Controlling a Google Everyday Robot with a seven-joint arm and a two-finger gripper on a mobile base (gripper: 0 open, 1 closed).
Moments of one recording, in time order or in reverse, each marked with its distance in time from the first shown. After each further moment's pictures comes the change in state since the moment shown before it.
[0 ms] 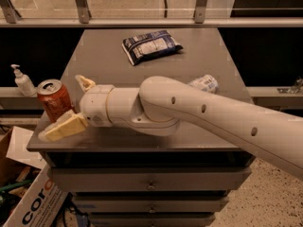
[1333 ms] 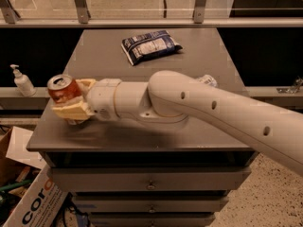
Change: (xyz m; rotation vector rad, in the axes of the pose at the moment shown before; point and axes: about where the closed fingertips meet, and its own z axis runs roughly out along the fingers) arm -0.011 -0.013 -0.016 0.024 -0.011 0.023
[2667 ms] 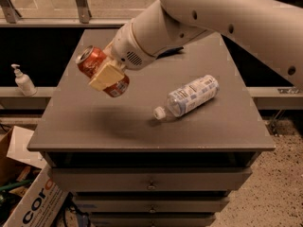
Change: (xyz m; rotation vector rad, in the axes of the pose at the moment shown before) arm -0.029 -0.059 -0.086 -0.080 0.527 -0.116
